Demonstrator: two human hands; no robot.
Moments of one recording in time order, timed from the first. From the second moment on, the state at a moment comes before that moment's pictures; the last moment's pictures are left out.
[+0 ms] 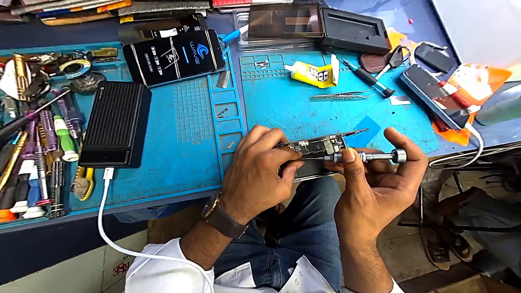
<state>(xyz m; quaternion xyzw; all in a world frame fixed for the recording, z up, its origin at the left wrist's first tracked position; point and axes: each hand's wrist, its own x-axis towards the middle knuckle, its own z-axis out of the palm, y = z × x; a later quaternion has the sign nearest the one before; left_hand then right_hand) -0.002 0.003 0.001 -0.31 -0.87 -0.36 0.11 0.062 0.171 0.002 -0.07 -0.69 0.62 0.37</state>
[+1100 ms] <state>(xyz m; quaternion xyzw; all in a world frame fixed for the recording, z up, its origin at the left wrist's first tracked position) -0.005 0.003 0.003 -0.30 -0.87 -0.38 0.10 0.038 0.178 0.011 0.10 -0.81 0.42 0.39</state>
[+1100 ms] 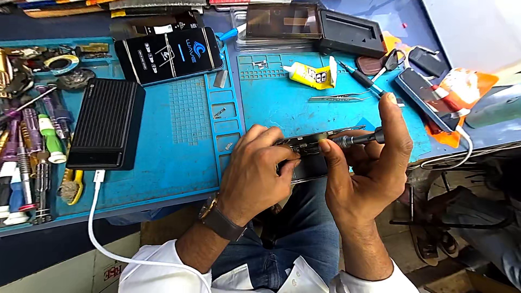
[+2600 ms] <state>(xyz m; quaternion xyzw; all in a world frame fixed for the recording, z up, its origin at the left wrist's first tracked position) -0.004 0.002 0.002 -0.30 -0.87 -0.38 0.09 0.026 0.193 0.064 0.18 -0.91 0.24 0.27</state>
